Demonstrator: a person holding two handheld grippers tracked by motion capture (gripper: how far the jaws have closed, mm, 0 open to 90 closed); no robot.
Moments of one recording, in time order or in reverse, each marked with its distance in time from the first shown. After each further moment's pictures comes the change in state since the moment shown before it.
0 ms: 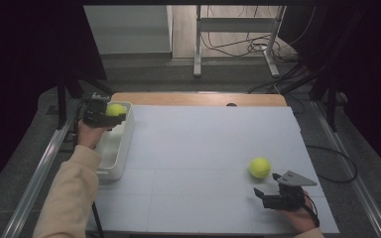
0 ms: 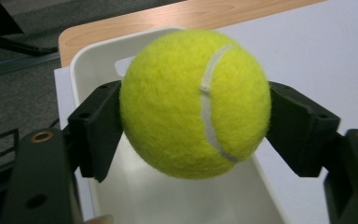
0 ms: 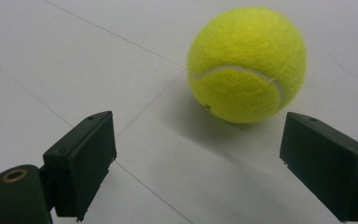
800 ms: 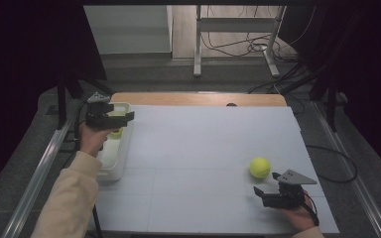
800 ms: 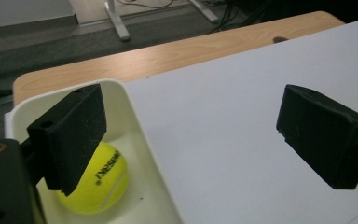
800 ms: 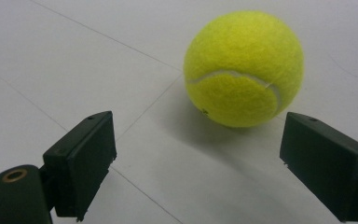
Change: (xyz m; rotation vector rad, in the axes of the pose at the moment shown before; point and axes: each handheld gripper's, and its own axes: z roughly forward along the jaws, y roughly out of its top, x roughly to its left) left arm -0.035 -0.002 -0.028 -0.187 -0.157 0.028; right arm -0.002 0.002 0.002 -0.003 0.003 0.018
